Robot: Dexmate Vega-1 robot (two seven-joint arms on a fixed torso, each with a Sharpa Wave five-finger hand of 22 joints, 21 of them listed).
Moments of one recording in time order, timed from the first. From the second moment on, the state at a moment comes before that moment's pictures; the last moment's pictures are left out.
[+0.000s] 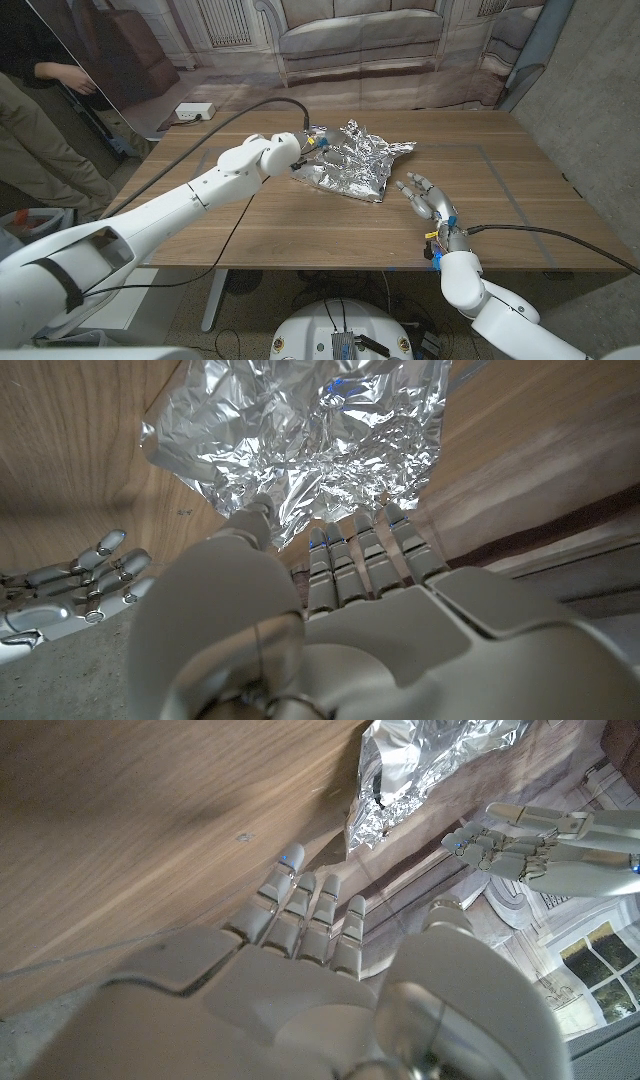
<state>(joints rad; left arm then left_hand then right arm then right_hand) 0.50 0.73 0.84 -1.85 0.68 0.15 -0.28 0.89 0.07 0.44 -0.07 0.17 0.36 0.02 0.21 0.26 0.36 -0.05 0.20 0.42 0.32 0.00 0.20 0.22 0.18 0.09 0.40 0.20 -1.42 -0.70 -0.41 -2.13 -0.12 -0.28 -0.68 0.61 0.11 0.08 -0.07 0.18 0.32 -0.11 0.20 0.20 0.37 -0.03 0.23 0.19 0.31 -0.04 0.18 0.19 0.37 -0.04 0.42 0.18</state>
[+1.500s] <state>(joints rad) 0.93 0.89 0.59 -1.87 0.70 0.07 0.23 0.91 0.02 0.42 -0.10 0.18 0.27 -0.02 0.20 0.26 0.31 -0.10 0.20 0.38 0.30 -0.04 0.20 0.20 0.18 0.02 0.39 0.20 -1.10 -0.58 -0.81 -2.05 -0.74 -0.61 -0.43 0.76 0.09 0.13 -0.16 0.18 0.26 -0.13 0.20 0.20 0.27 -0.05 0.21 0.19 0.19 -0.04 0.17 0.18 0.24 -0.03 0.32 0.18</state>
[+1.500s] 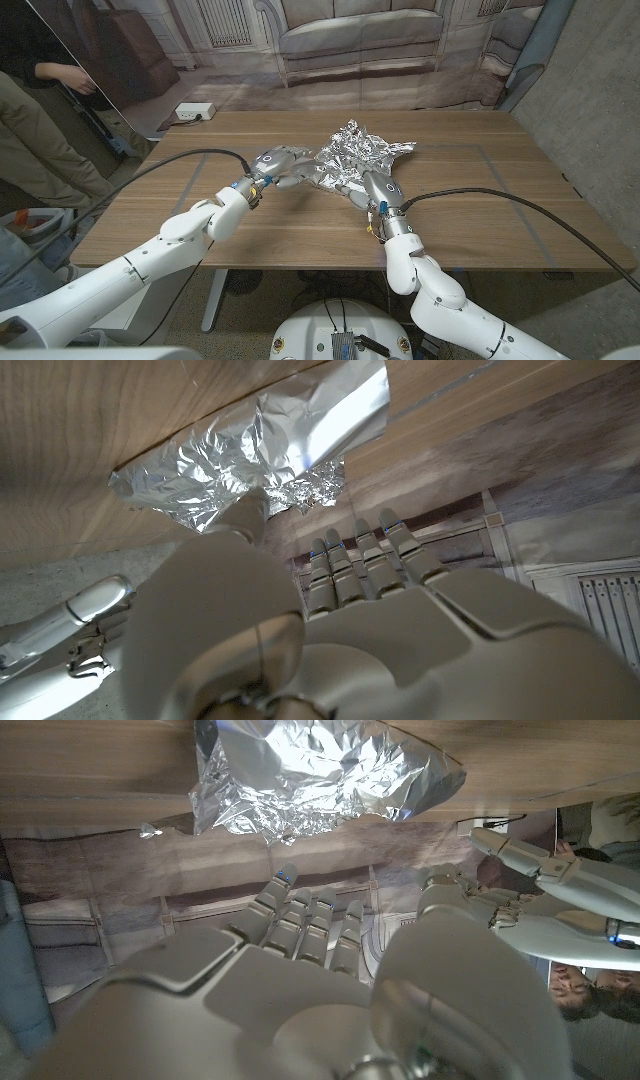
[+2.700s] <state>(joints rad) 0.80 0.83 0.69 -1.73 0.71 -0.01 0.12 0.94 0.03 0.43 -0.11 0.19 0.26 -0.02 0.21 0.25 0.29 -0.09 0.20 0.36 0.26 -0.04 0.20 0.20 0.17 0.01 0.38 0.19 -0.92 -0.51 -0.94 -1.92 -0.86 -0.82 -0.19 0.84 0.06 0.13 -0.17 0.20 0.26 -0.13 0.20 0.20 0.30 -0.07 0.23 0.19 0.23 -0.04 0.19 0.18 0.33 -0.04 0.33 0.18</state>
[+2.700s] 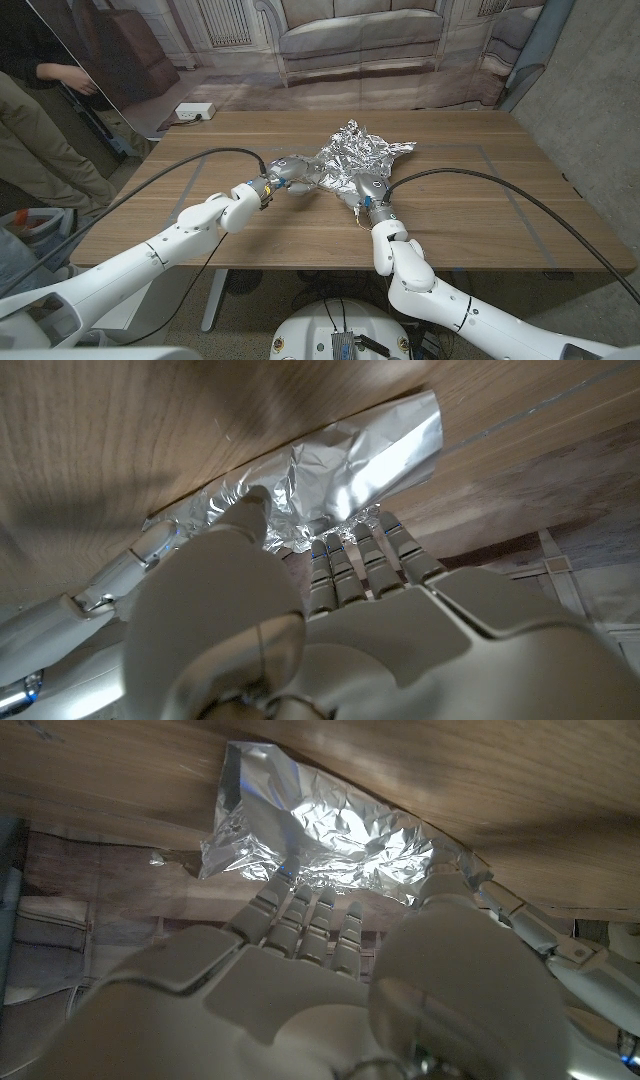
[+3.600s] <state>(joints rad) 0.71 0.77 0.74 -1.62 0.62 -0.06 0.03 1.10 0.10 0.49 -0.15 0.18 0.64 -0.08 0.34 0.24 0.66 -0.17 0.29 0.30 0.71 -0.06 0.29 0.19 0.58 -0.05 0.53 0.19 -0.87 -0.53 -0.96 -1.85 -0.77 -0.84 -0.25 1.11 0.13 0.23 -0.17 0.19 0.44 -0.15 0.24 0.20 0.50 -0.12 0.29 0.19 0.58 -0.05 0.28 0.22 0.62 -0.05 0.43 0.20</state>
